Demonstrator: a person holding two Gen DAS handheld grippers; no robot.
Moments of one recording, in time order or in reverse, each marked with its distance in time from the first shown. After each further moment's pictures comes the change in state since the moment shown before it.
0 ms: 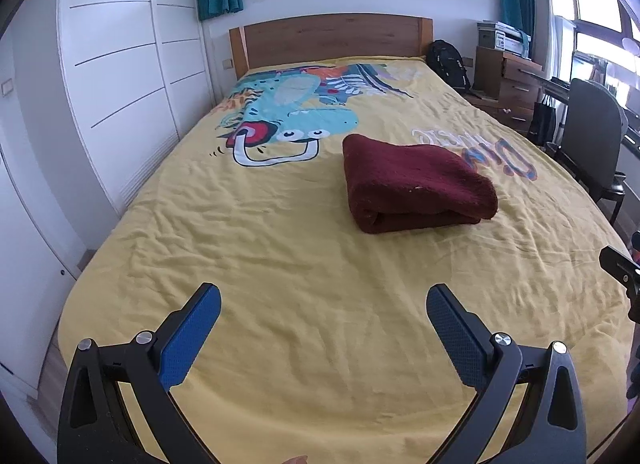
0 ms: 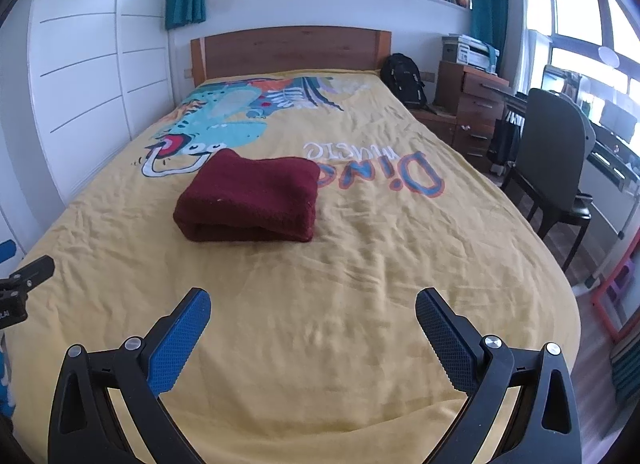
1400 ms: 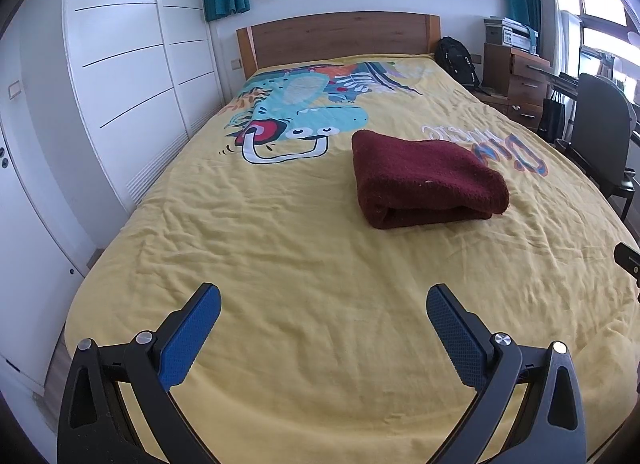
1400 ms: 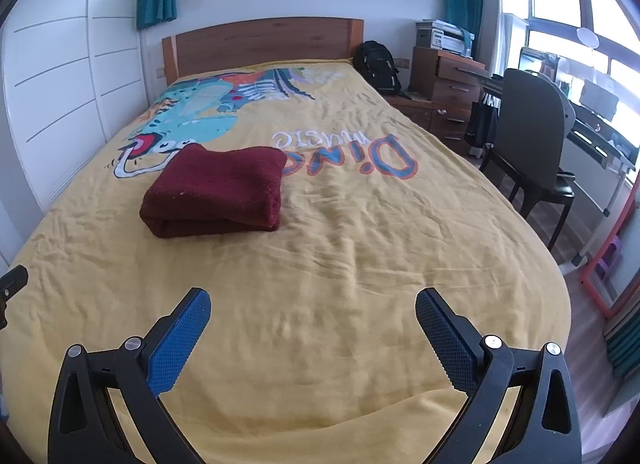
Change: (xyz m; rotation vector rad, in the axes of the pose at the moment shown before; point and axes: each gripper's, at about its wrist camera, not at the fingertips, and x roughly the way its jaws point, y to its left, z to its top) left arm 0.010 -0.002 -0.008 0.007 0.001 0.038; right arm 0.011 -0.020 -0.012 0.061 0.028 -0.074
